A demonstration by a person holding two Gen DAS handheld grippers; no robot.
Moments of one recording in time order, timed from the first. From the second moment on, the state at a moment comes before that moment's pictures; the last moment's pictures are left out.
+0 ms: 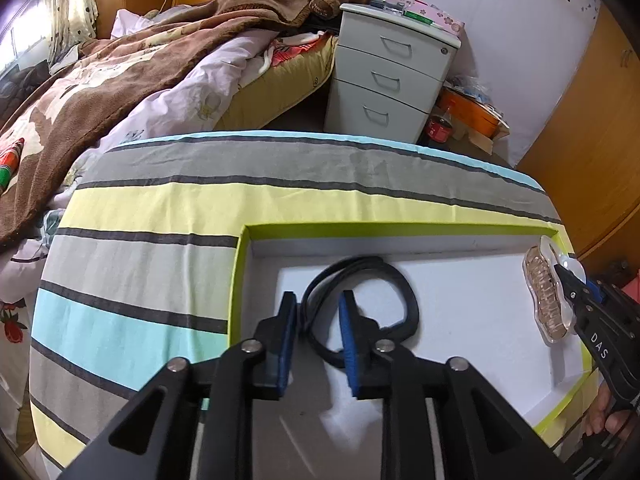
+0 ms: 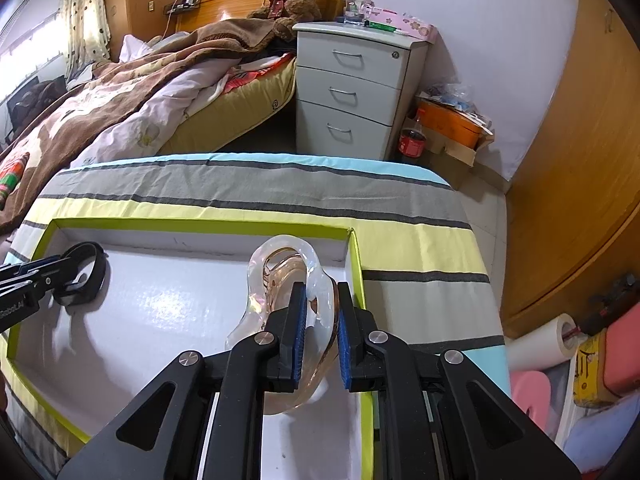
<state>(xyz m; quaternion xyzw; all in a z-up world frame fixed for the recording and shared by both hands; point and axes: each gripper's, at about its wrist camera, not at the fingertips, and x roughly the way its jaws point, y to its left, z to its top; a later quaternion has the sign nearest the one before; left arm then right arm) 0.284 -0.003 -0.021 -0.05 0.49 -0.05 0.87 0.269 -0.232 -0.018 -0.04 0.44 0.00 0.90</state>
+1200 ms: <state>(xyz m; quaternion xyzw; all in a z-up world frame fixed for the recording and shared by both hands) 0.196 -0.002 0.040 -0.04 0.43 -0.07 0.90 0.170 -0.228 0.048 0.00 0.35 0.02 0.93</state>
